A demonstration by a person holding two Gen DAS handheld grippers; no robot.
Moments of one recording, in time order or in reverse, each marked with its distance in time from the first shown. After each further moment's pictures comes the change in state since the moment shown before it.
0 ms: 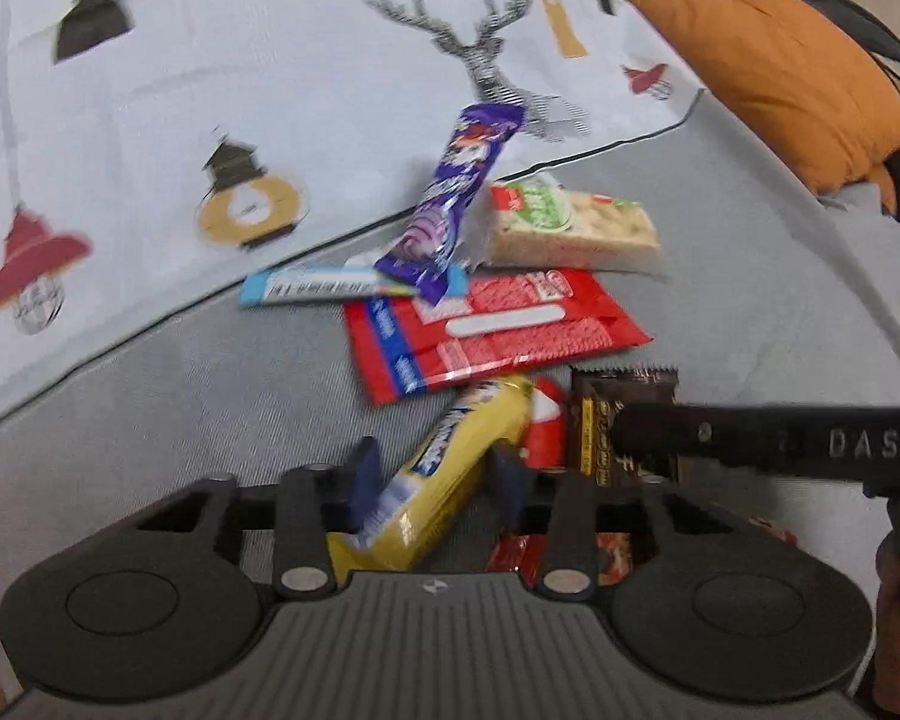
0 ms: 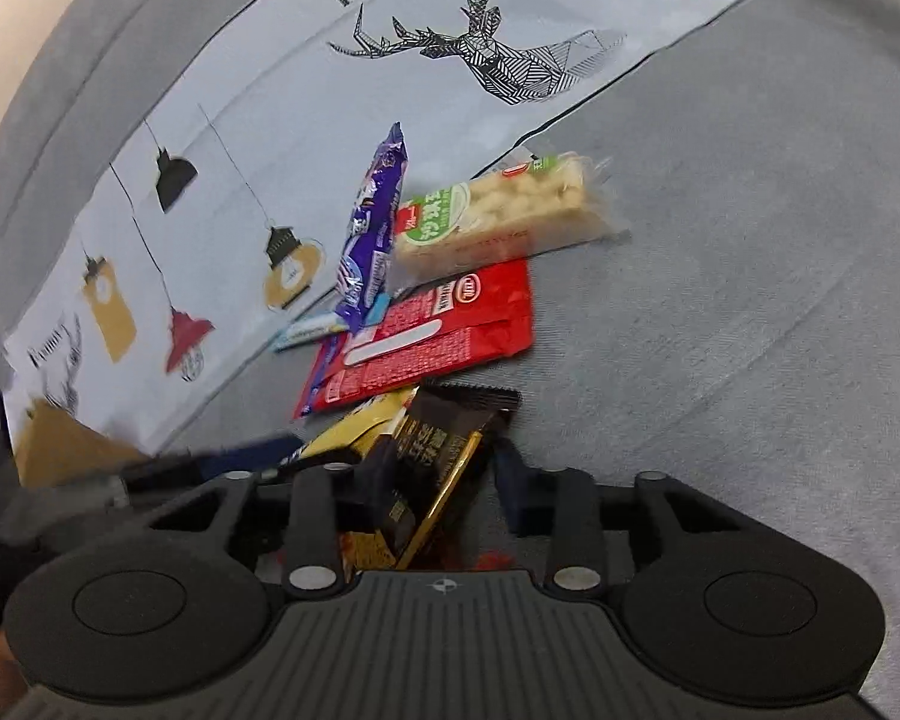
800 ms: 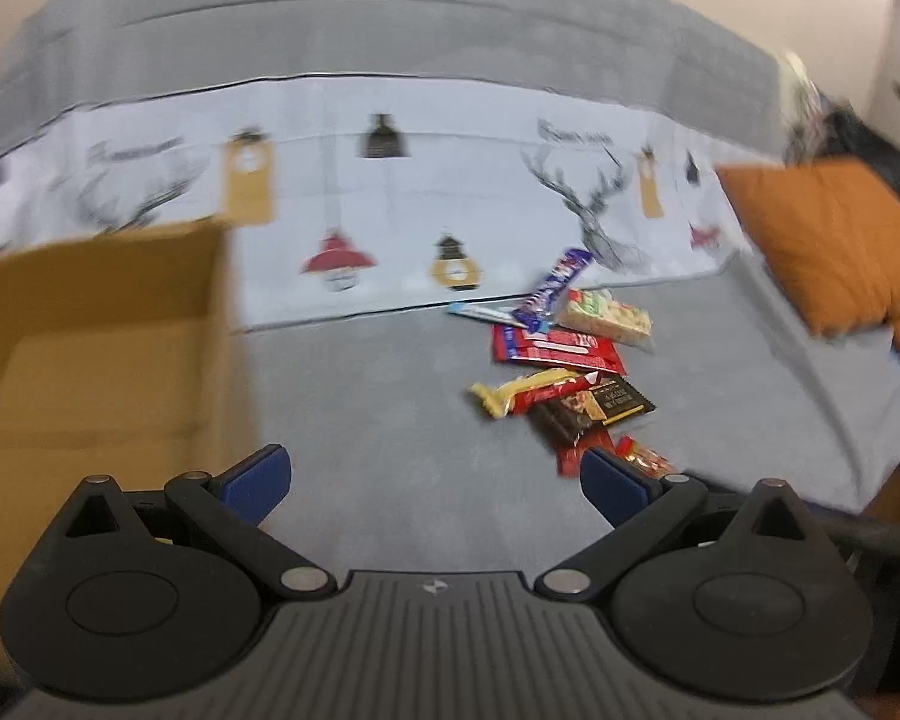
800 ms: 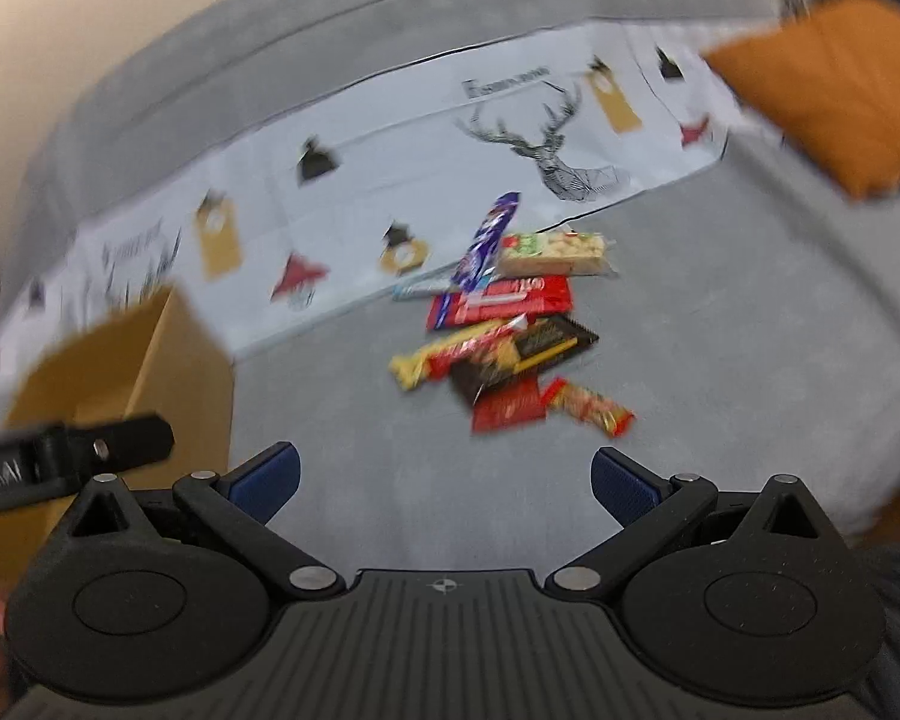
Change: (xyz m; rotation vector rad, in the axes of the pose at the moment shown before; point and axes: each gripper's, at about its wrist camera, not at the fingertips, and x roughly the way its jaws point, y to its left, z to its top) left arm -0.232 -0.020 -0.090 -0.194 -0.213 0.223; right arm -0.156 0.101 -0.099 -0.182 -0.160 -0.174
